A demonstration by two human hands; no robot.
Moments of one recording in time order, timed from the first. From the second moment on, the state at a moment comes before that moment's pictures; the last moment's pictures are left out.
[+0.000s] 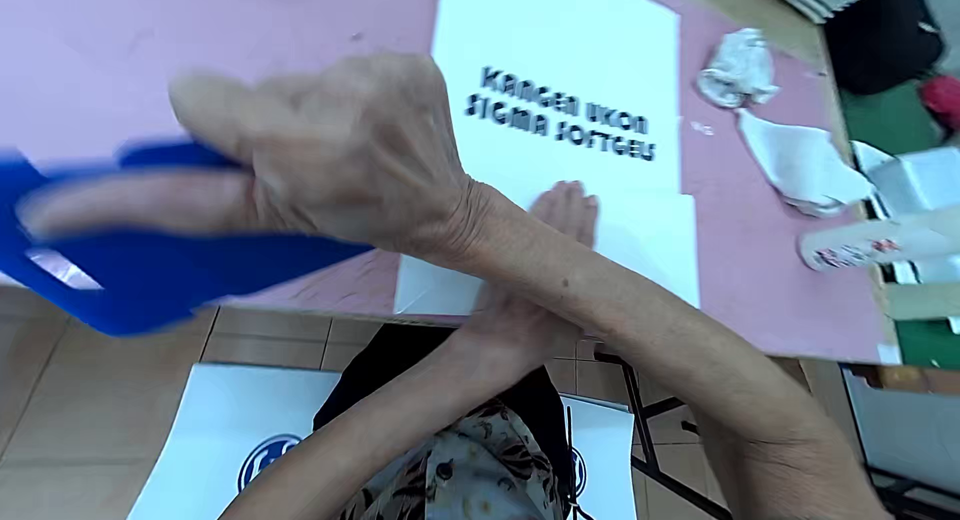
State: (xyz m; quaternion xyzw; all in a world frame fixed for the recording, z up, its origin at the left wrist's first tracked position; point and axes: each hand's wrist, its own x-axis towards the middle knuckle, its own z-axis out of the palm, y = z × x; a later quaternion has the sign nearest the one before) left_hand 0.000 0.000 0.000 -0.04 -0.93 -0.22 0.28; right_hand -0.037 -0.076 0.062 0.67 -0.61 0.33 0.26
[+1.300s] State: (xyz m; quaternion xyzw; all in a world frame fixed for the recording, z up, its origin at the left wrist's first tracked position) left_hand 0.019 -0.060 0.015 -0.05 -0.98 -0.08 0.18; right_hand -0.124 0.071 0.038 0.55 -0.79 0.25 0.02
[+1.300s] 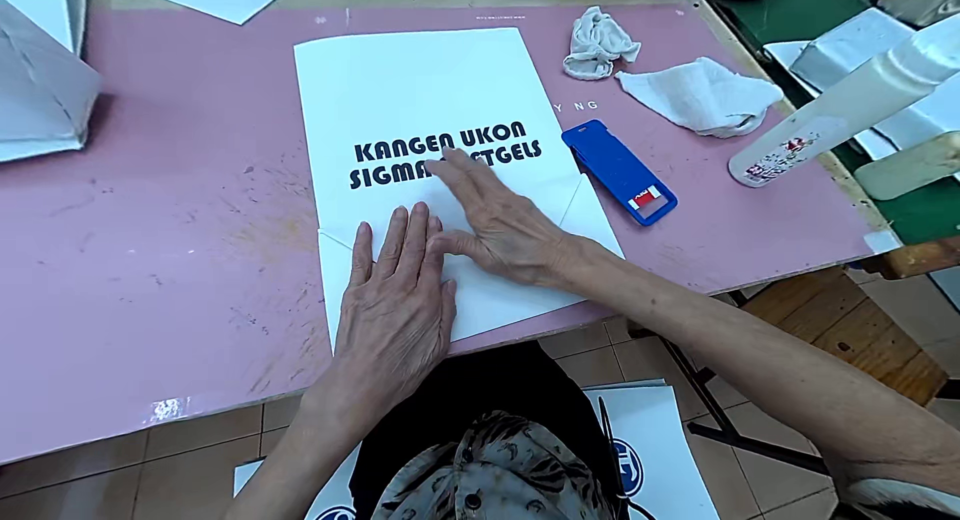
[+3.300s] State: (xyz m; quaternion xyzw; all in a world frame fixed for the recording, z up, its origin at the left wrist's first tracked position) left_hand 0.091 -0.183 0.118 0.26 -0.71 -0.39 0.52; right_hand -0.104 0.027 0.176 0.74 -0.48 0.25 0.39
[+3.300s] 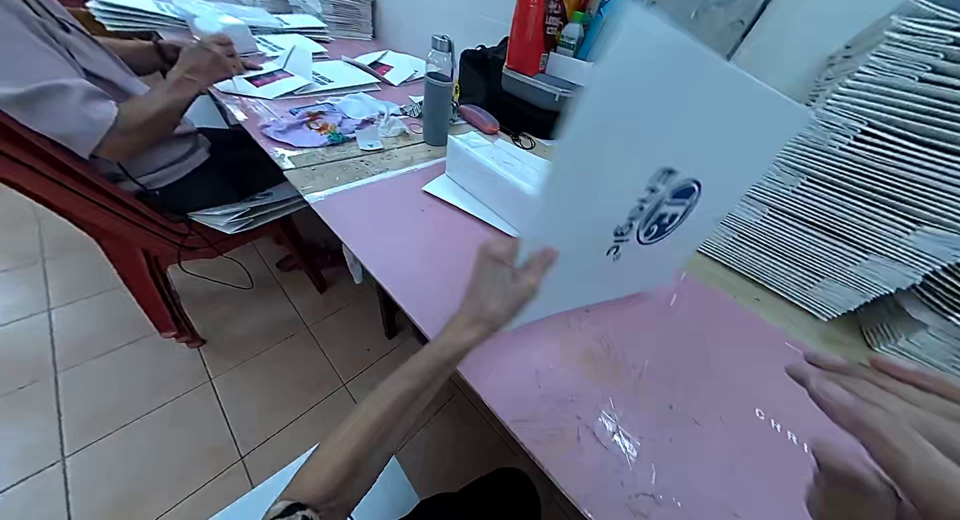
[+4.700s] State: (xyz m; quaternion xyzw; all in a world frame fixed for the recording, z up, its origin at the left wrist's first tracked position) left_hand -0.013 -0.359 0.093 0.42 -0.12 -0.70 0.56; right_hand -0.181 0.010 0.092 0.57 -0.77 0.26 0.15
